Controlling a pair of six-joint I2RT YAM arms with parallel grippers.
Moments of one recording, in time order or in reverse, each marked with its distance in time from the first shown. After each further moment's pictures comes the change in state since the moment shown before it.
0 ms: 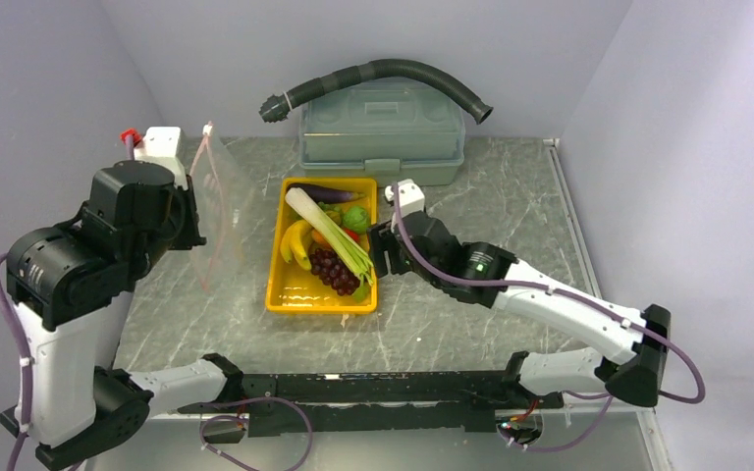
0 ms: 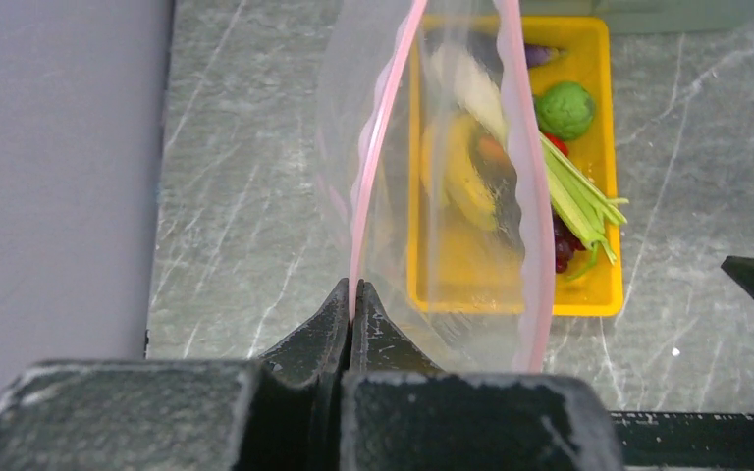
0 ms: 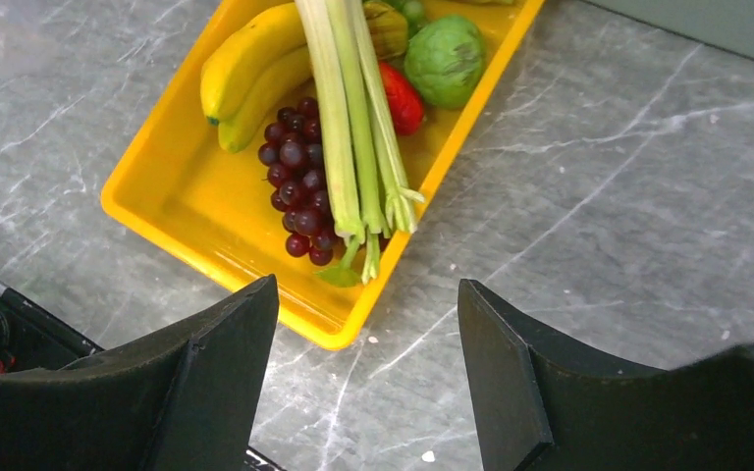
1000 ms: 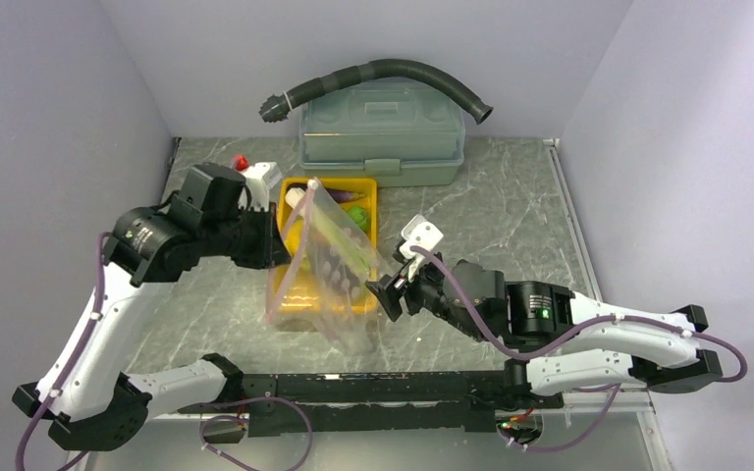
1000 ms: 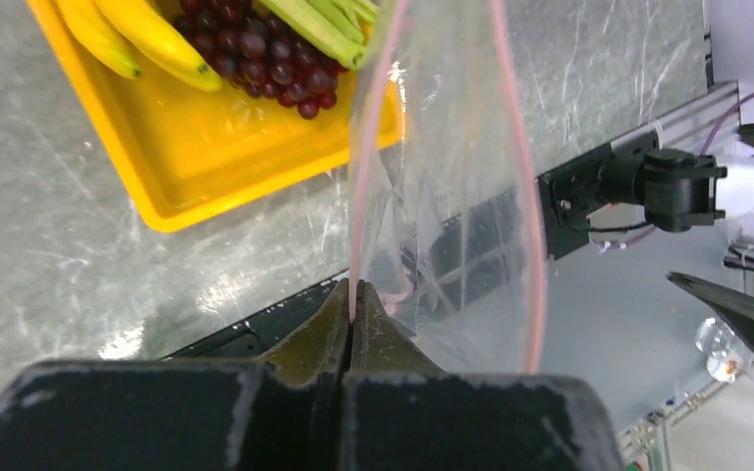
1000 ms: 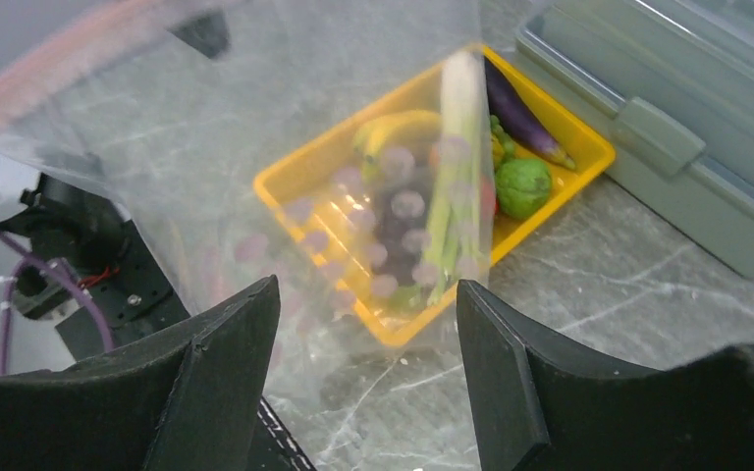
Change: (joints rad) left arm 0.000 -0.045 -0.475 0.246 0.663 -0.088; right arm 0.402 -0.217 0.021 0.058 0.140 -0.268
